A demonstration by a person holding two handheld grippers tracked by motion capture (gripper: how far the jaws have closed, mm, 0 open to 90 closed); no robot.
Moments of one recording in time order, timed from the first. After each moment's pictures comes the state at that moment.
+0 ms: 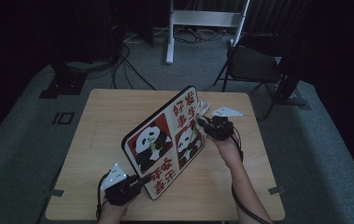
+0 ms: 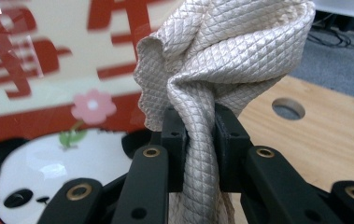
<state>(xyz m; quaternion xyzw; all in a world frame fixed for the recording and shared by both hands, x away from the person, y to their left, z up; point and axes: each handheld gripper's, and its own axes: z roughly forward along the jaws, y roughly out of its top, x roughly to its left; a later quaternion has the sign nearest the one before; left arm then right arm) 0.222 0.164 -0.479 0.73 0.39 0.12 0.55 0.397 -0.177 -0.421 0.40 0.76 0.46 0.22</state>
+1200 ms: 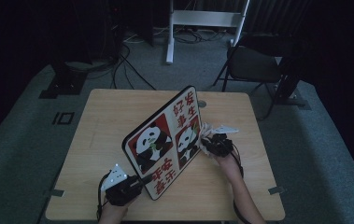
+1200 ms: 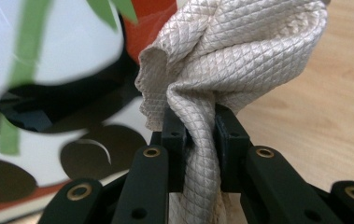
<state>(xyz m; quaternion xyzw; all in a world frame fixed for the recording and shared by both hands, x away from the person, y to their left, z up) 0.222 0.163 -0.479 0.73 0.38 0.11 0.56 0.390 -0.193 -0.505 0.45 0.78 0.39 0.17</state>
